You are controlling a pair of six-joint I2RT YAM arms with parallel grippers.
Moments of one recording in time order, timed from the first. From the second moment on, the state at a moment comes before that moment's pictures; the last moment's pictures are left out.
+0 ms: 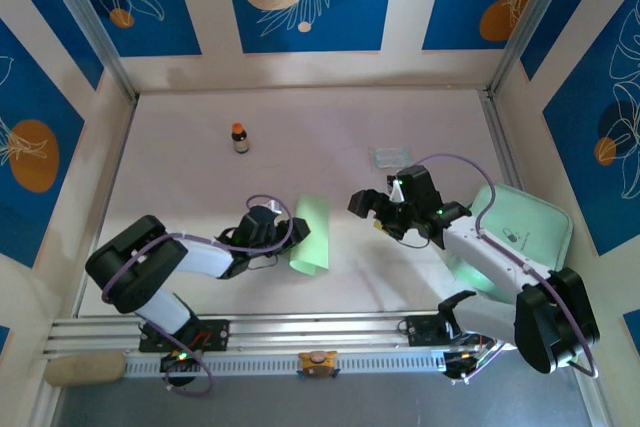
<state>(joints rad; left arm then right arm) -0.75 1.56 0.38 0.58 0.18 -1.16 0.44 1.14 0.64 -0.36 -0.41 0.87</state>
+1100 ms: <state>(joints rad) -0.76 1.52 0.63 0.00 0.21 -0.92 0.49 1.11 0.64 -0.43 -0.42 0.91</state>
